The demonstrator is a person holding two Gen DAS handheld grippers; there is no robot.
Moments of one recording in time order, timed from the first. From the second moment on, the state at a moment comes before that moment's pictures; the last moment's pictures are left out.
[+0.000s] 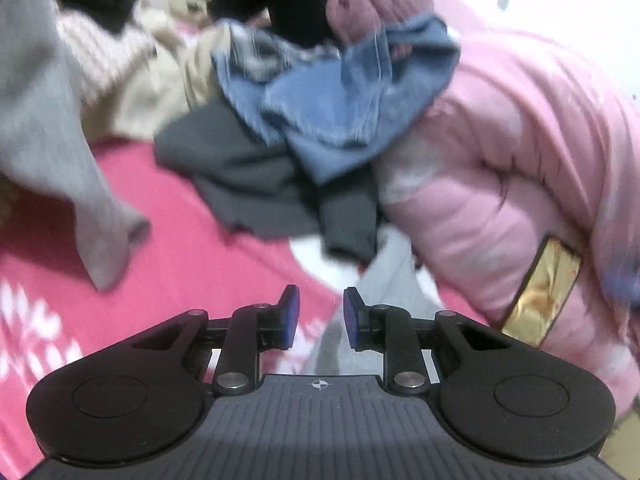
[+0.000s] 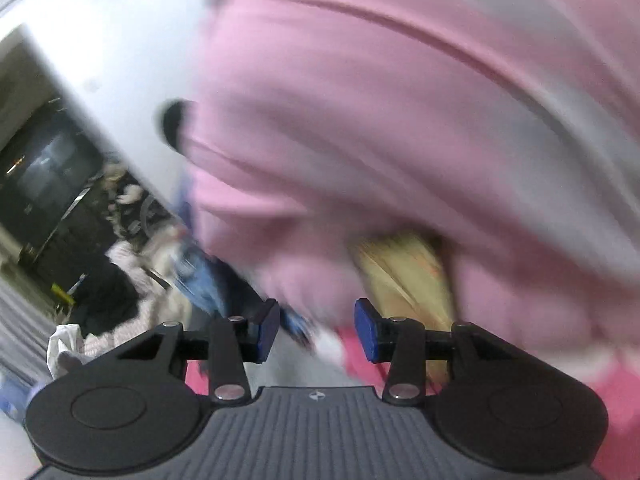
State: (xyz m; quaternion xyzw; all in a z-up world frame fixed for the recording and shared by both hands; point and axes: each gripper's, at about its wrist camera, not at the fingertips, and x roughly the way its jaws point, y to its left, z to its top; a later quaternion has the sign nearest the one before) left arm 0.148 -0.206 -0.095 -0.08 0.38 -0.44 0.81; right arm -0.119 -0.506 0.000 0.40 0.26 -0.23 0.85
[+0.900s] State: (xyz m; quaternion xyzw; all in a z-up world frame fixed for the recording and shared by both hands) left arm -0.004 -0.322 -0.085 0.16 0.29 -0.61 0.72; right arm -0.101 -0.485 -0.061 0.46 0.26 -0.11 0.84
